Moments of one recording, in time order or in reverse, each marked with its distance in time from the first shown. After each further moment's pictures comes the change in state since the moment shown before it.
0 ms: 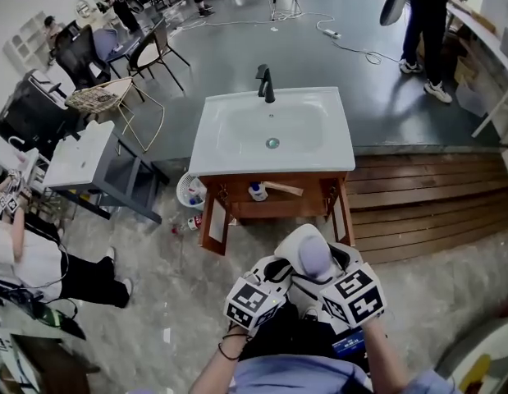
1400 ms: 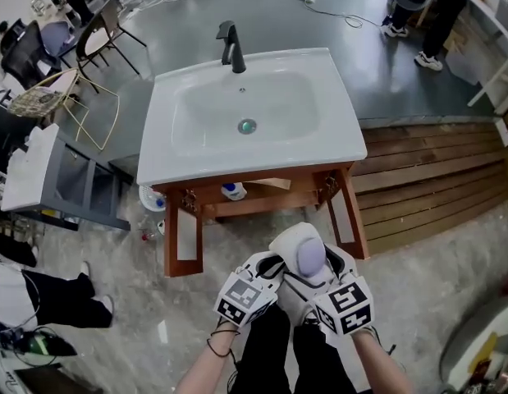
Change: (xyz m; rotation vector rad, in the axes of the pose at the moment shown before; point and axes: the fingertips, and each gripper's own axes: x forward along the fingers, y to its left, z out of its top) left arm 0.119 0.122 -0.134 0.006 0.131 -0.151; right arm 0.166 -0.105 -0.073 0.154 -0.081 -0.153
